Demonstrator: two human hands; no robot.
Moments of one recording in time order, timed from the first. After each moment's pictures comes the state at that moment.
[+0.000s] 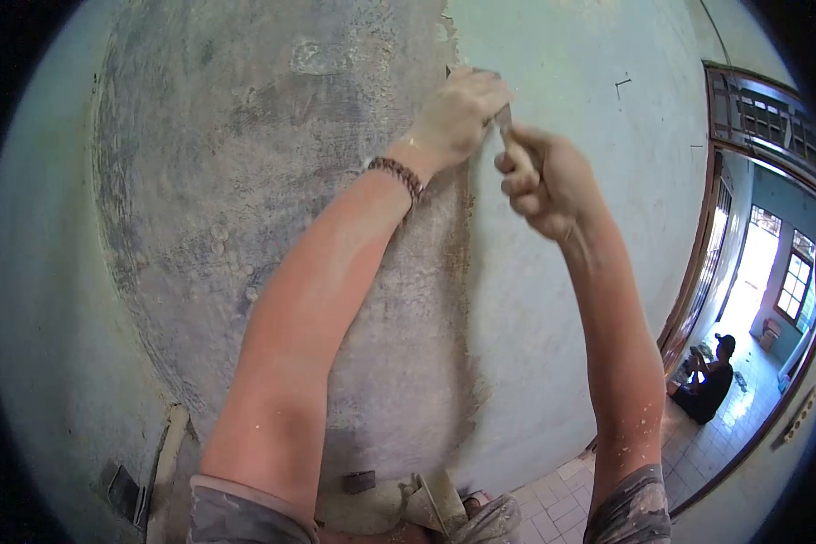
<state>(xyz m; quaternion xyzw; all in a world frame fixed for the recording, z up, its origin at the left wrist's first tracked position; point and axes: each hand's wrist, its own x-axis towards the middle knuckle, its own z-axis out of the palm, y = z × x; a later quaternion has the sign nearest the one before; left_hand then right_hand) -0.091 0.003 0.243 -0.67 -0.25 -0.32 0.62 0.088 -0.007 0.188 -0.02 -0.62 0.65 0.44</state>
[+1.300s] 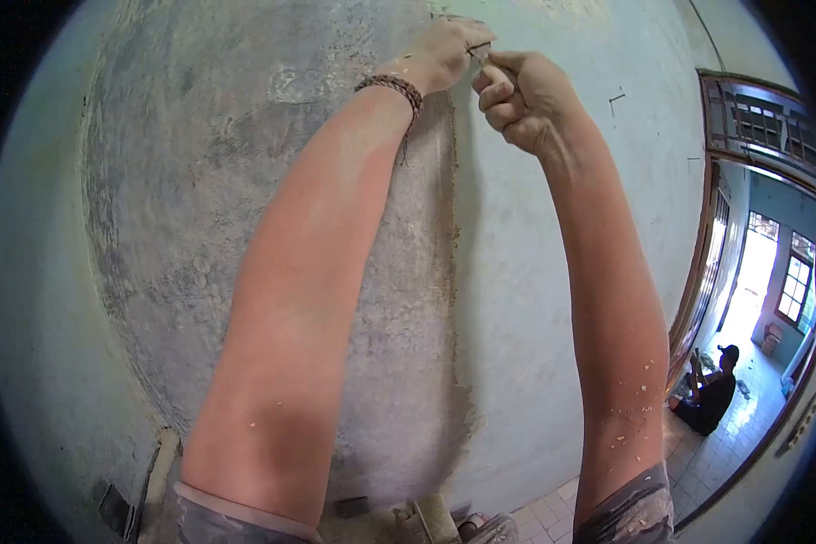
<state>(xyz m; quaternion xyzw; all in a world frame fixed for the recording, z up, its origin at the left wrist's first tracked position) -0.095 0.011 0.348 -0.69 -0.27 -0.30 0.60 0.070 0.012 0.283 0.07 -0.64 0.62 0.45</state>
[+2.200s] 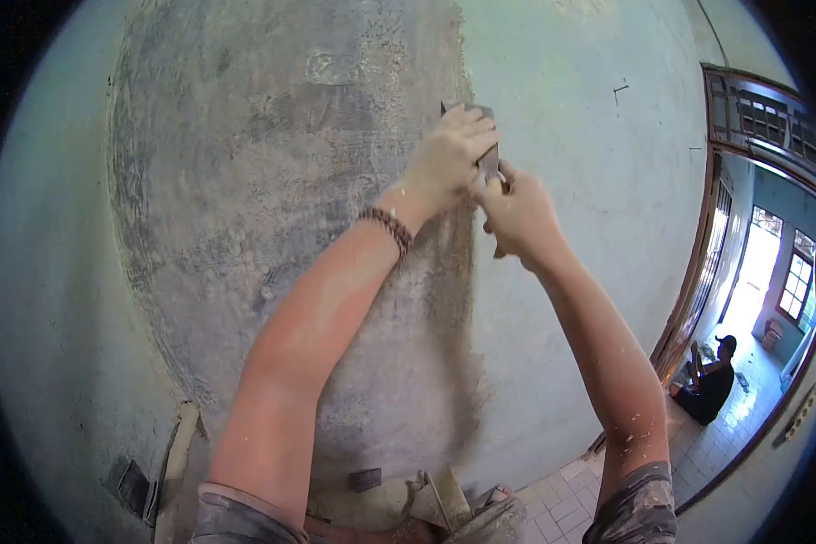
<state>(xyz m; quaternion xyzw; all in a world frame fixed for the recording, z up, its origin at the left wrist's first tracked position) -0.092 -0.023 0.192 -0.69 -0.31 -0.31 0.57 0.066 -0.011 0.157 -0.19 -0.81 0.26 0.49</state>
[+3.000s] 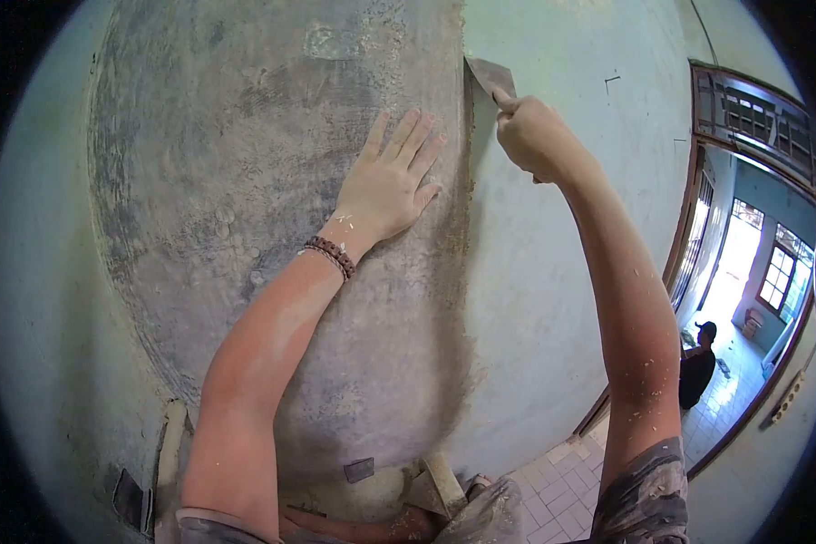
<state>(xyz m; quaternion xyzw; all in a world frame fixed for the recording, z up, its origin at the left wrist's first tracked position) -0.126 -0.075 0.128 -0.56 -0.52 -0.18 0.62 0.074 -0.023 0.219 -0.31 -0.85 0.01 0.42</state>
